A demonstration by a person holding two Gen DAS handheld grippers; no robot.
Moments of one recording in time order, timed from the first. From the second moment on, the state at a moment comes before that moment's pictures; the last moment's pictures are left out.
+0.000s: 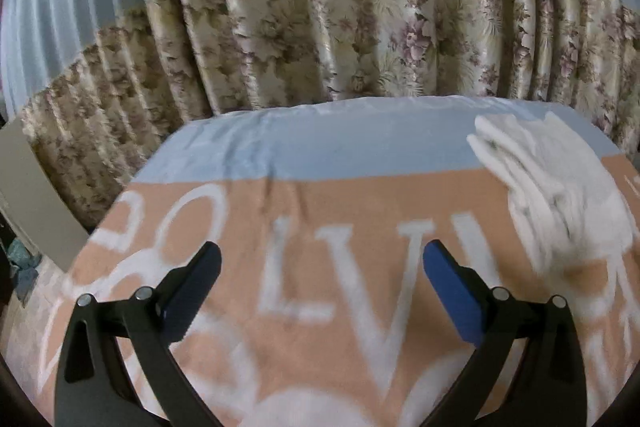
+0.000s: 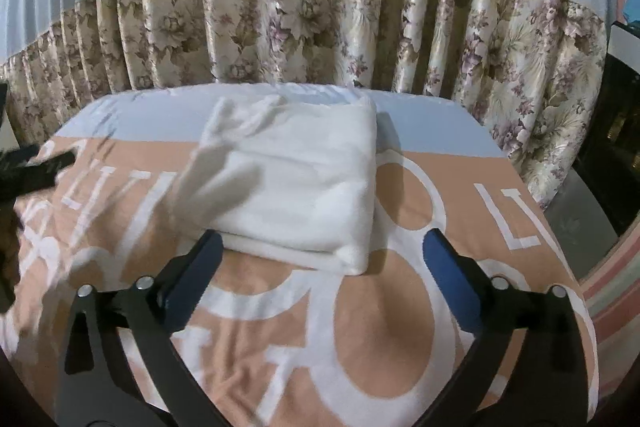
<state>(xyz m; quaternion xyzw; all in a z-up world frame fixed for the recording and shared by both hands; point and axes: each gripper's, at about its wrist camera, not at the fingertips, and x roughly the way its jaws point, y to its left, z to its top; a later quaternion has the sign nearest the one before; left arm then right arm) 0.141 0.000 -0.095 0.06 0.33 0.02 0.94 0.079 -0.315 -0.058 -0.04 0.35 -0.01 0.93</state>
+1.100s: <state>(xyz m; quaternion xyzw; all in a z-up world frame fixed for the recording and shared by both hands) -0.011 0.028 -0.069 -0.02 0.29 0.00 0.96 -0.015 -0.247 -0.015 -0.04 0.29 -0.02 0.96</state>
